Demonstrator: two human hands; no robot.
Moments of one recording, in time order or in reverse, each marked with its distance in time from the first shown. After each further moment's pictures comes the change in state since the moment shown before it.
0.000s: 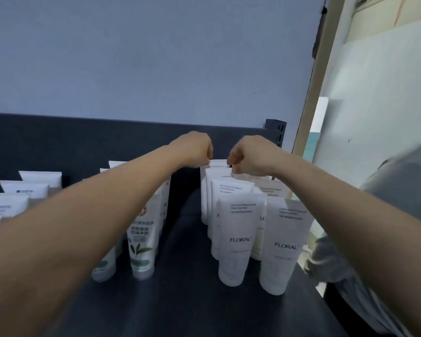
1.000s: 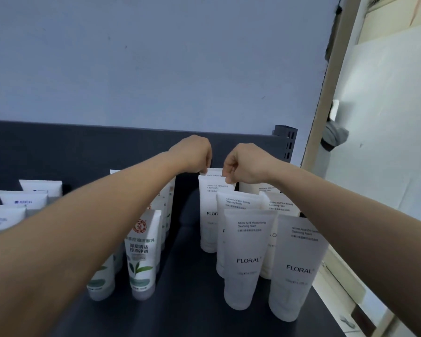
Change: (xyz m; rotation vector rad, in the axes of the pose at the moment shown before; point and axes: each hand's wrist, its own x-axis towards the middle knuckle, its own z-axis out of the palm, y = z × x) left_hand 0.022 -0.018 0.004 0.066 0.010 -0.011; right_hand 0.030 -0.005 0.011 0.138 -0.063 -0.067
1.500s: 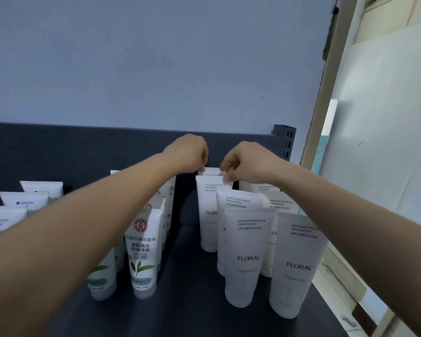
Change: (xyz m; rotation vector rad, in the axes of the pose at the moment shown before) left_hand -0.010 -0.004 -0.003 -0.040 0.056 -0.023; right_hand -0.012 -0.004 -0.004 0.048 0.051 -0.008
